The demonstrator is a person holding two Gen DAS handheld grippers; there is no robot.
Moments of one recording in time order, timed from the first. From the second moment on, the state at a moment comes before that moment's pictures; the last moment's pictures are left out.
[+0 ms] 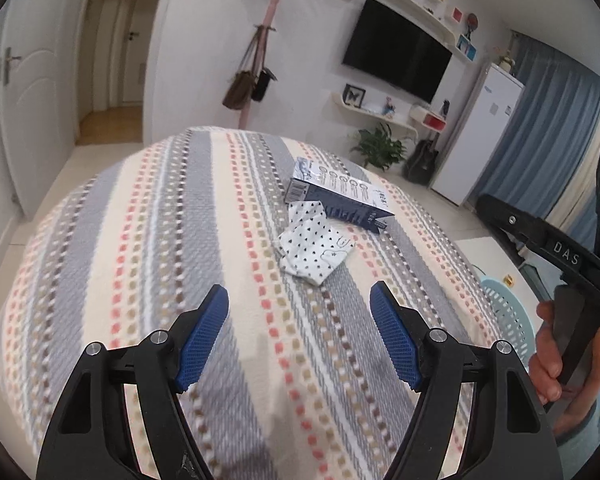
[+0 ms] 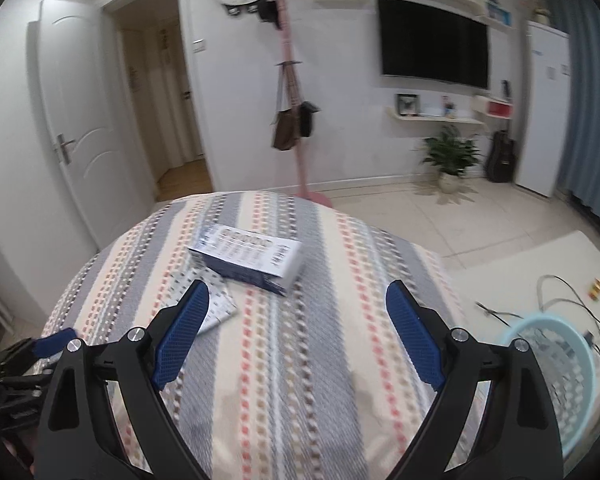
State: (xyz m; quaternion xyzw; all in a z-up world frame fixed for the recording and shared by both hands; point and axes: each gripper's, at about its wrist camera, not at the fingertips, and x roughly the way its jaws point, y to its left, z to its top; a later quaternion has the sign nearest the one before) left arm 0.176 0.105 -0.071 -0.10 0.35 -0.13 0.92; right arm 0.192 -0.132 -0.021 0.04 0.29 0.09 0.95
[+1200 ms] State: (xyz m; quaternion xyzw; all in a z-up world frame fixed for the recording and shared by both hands) left arm 0.265 0.123 -0.096 -0.08 0.36 -0.14 0.92; right arm 0.304 -0.051 -0.091 -0.06 0.39 0.29 0.87
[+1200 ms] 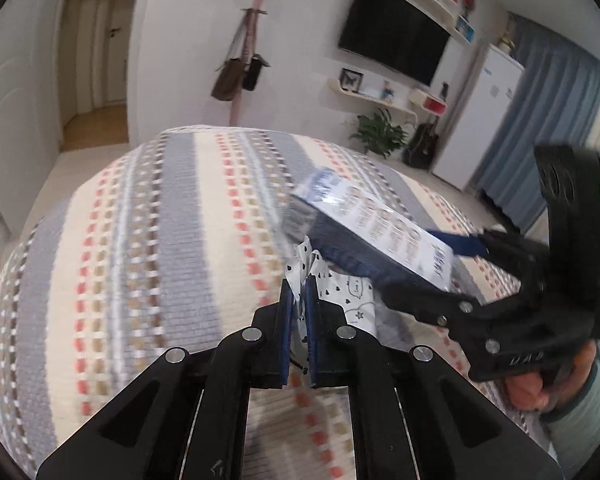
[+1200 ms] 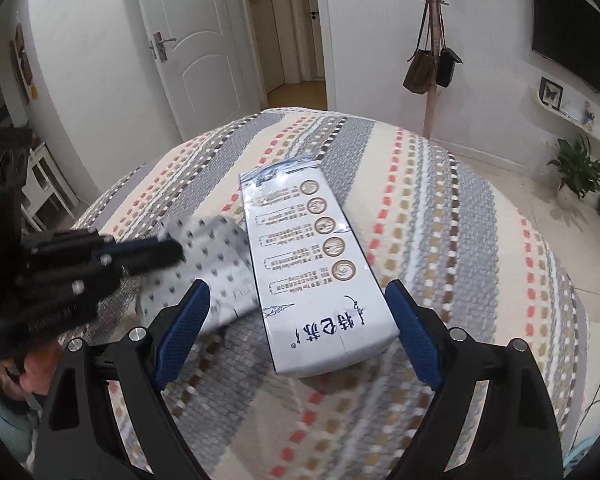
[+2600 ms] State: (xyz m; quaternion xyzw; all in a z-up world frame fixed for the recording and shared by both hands) left arm 0.142 -0.102 0.005 -0.01 0.27 -0.31 0.91; right arm 0.123 -0.283 0.009 0.04 0.26 -0.02 0.96
